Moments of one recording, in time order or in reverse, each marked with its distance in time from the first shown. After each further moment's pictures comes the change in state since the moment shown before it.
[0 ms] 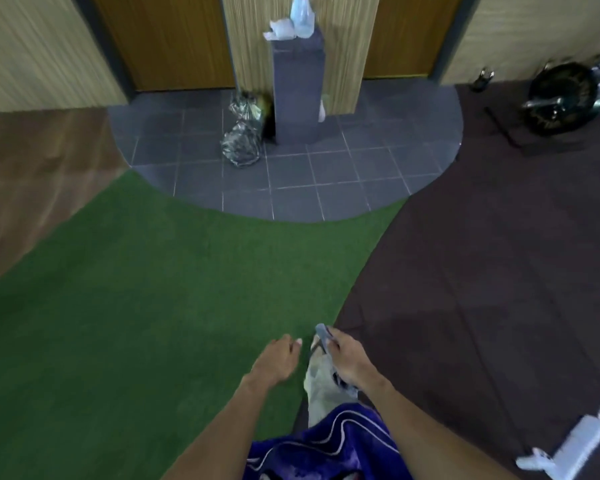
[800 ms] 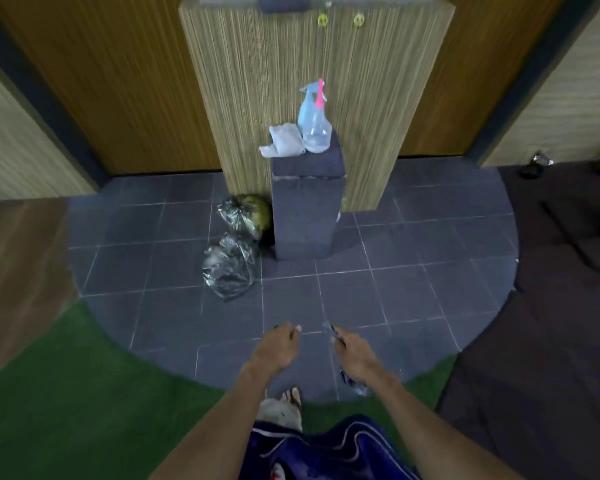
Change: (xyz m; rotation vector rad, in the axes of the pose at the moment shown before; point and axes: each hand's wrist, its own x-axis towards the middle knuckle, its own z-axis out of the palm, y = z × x) left_hand 0.646 0.289 -0.534 -0.028 0.136 0.051; right_hand 0.678 -0.337 -0.428 0.055 0.027 -0.105
